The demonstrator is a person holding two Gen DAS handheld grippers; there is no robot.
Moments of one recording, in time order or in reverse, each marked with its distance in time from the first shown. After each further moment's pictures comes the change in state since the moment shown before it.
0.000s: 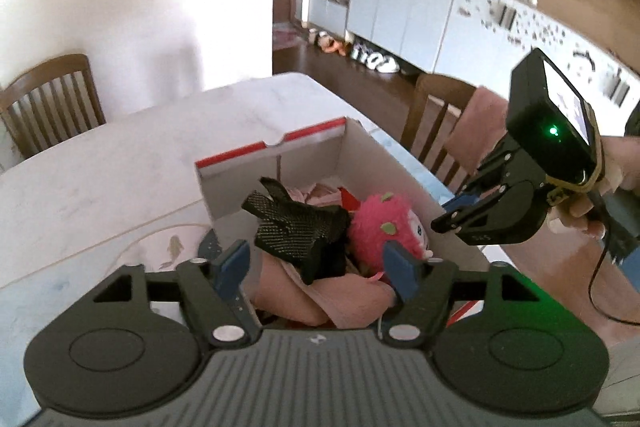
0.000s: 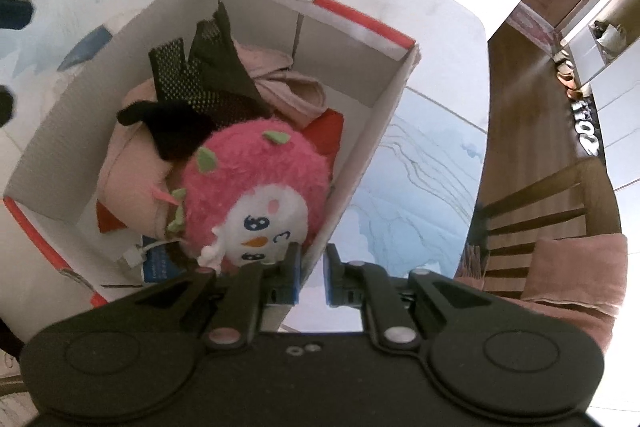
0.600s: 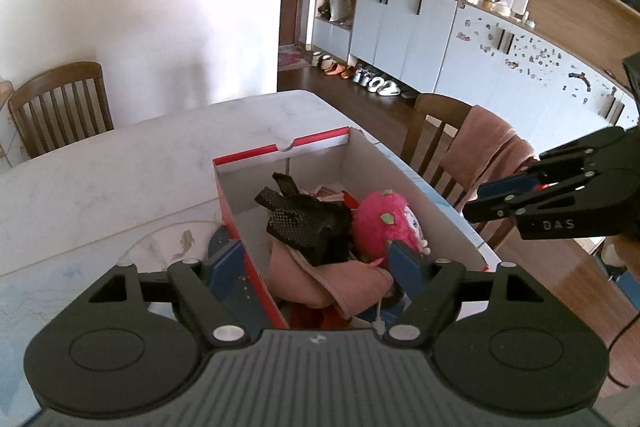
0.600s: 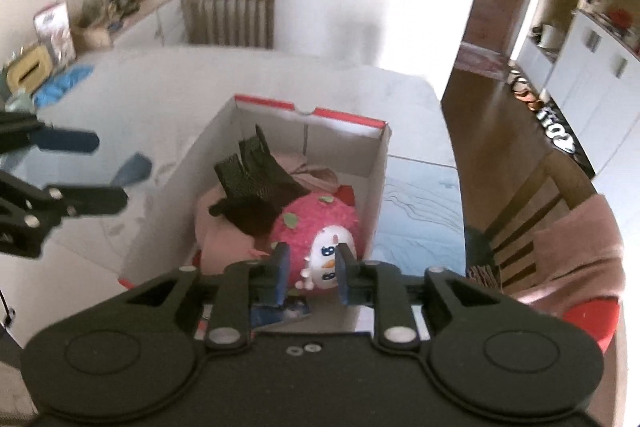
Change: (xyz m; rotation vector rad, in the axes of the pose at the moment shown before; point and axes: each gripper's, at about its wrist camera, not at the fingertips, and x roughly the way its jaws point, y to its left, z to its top) left arm -0.033 0.010 -0.031 -0.014 -0.077 -0.012; right arm -0.102 0.039 -0.048 0.273 -0.339 0.001
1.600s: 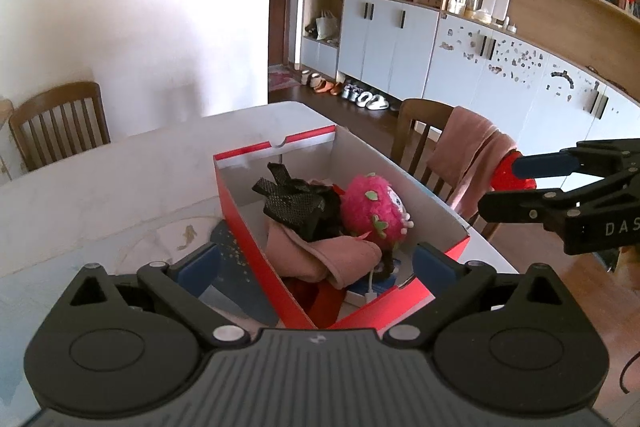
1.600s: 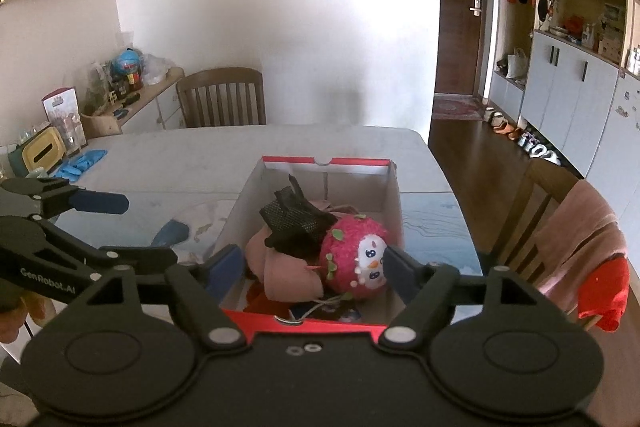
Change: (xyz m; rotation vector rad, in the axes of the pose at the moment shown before) left arm -0.037 -0.006 -0.041 0.047 -0.070 -0.011; right arm -0.056 0.043 -0.054 0.131 -0.256 -0.020
